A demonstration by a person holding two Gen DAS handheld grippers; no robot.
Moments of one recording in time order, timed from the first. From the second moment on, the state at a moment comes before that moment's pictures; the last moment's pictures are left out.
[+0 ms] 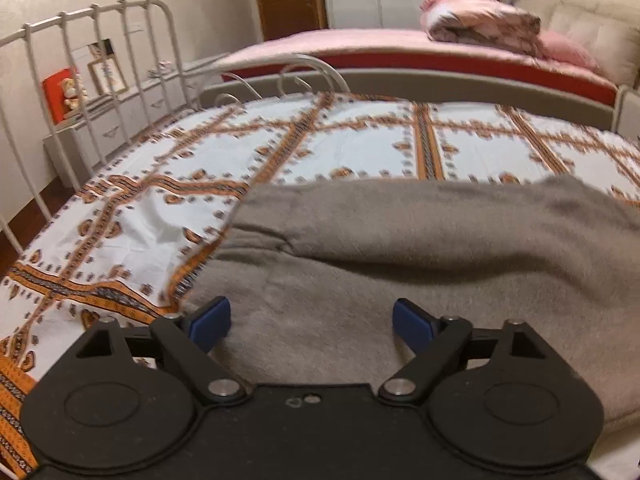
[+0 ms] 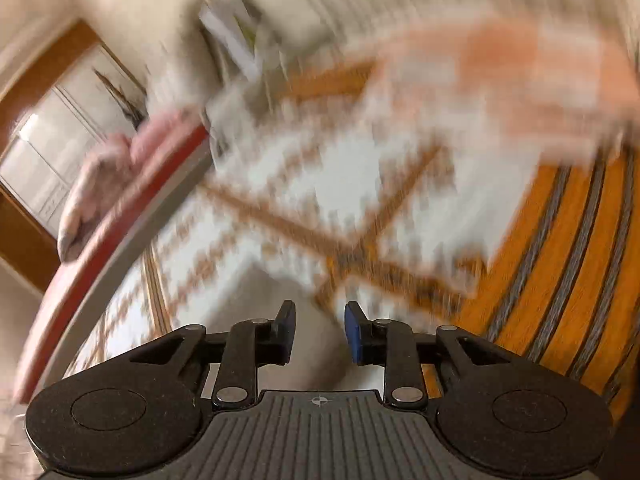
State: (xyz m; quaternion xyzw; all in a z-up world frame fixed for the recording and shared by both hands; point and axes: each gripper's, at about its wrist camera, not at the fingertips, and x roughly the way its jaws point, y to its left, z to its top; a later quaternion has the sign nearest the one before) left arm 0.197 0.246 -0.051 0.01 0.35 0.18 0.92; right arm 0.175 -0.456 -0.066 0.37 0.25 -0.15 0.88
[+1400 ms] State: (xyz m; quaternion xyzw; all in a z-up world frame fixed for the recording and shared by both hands) left arm 0.213 0.255 -0.044 -0.01 0.37 0.13 0.92; right arm 0.173 -0.478 -0.054 0.32 0.35 -0.04 0.88
